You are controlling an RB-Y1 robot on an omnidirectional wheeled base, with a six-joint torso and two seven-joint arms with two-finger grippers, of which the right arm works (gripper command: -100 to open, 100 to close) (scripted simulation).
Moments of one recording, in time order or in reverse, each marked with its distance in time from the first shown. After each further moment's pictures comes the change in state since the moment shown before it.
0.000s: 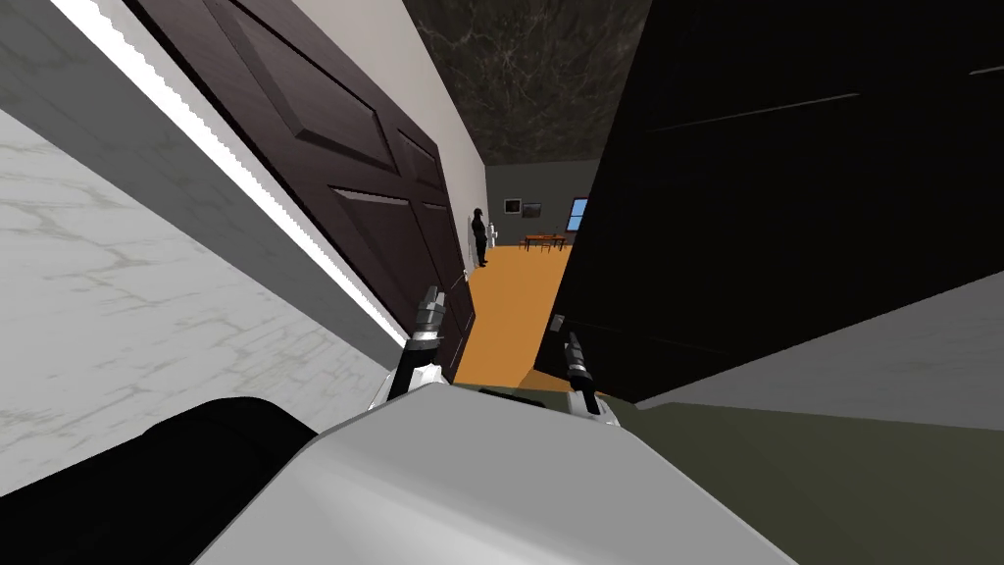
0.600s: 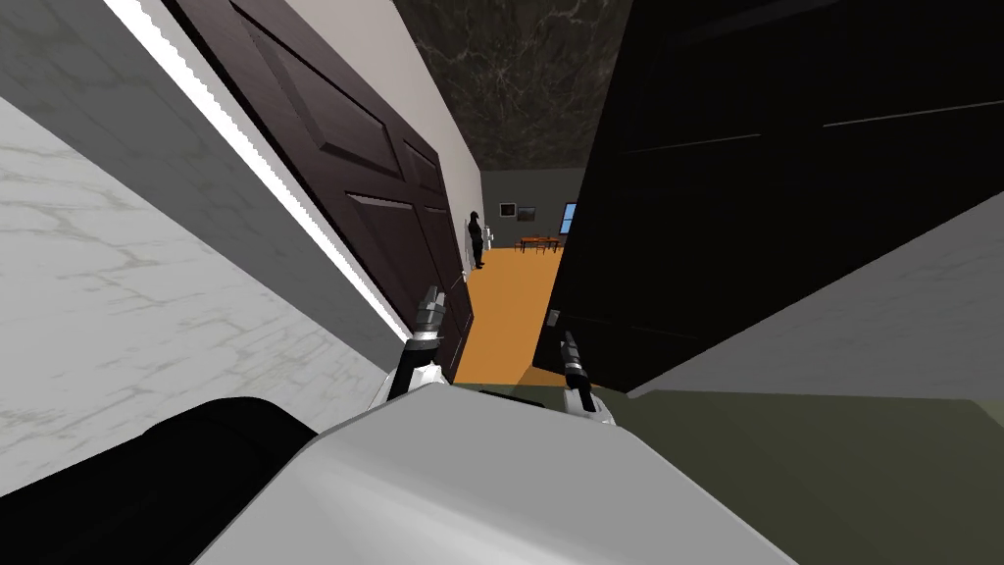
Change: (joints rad) arm 0.020 0.025 0.032 -0.055 0.010 0.032 -0.009
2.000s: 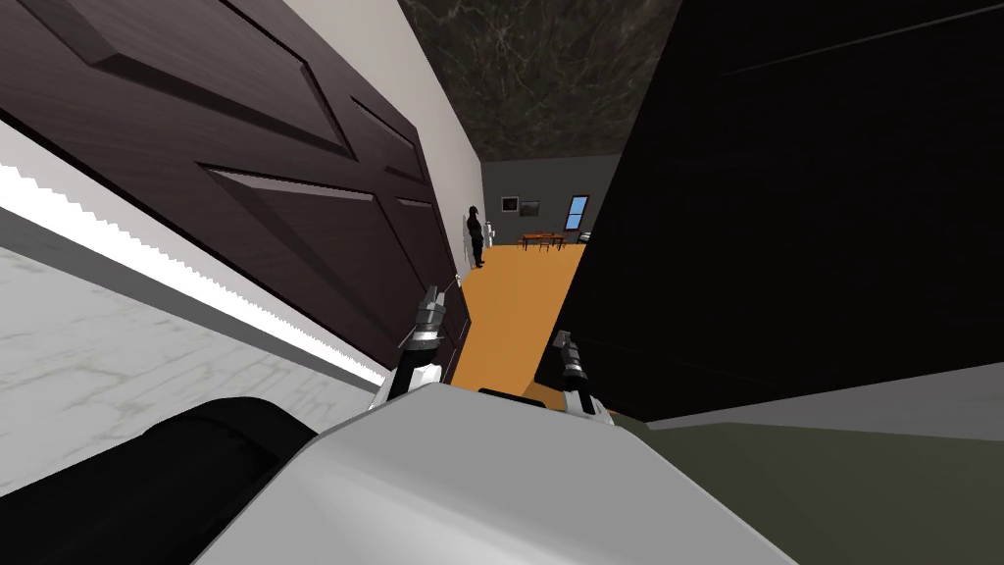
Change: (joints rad) arm 0.003 0.010 -0.014 0.015 -0.010 -0.020 0.017
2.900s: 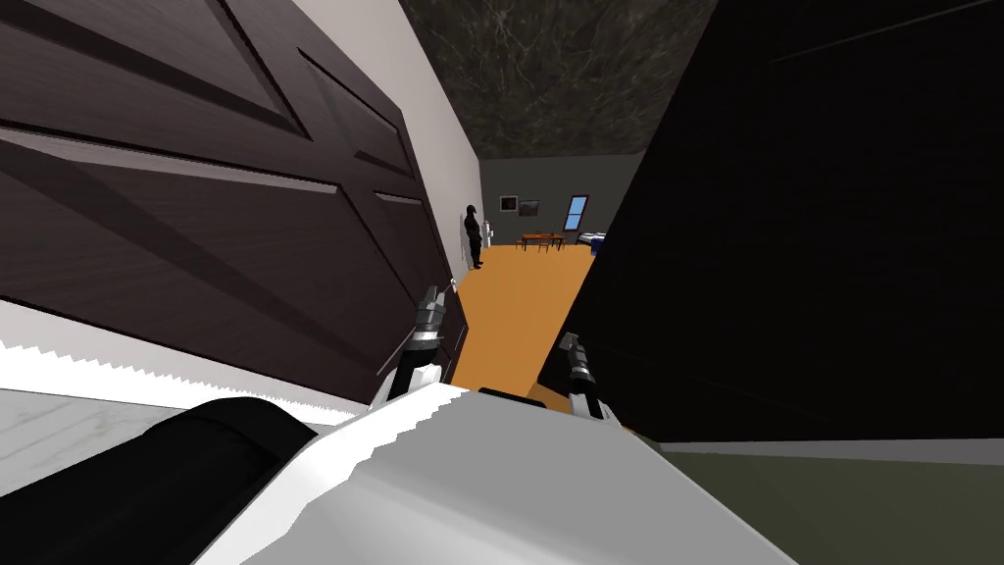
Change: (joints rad) arm 0.011 -0.029 -0.035 -0.001 -0.022 0.005 0.013
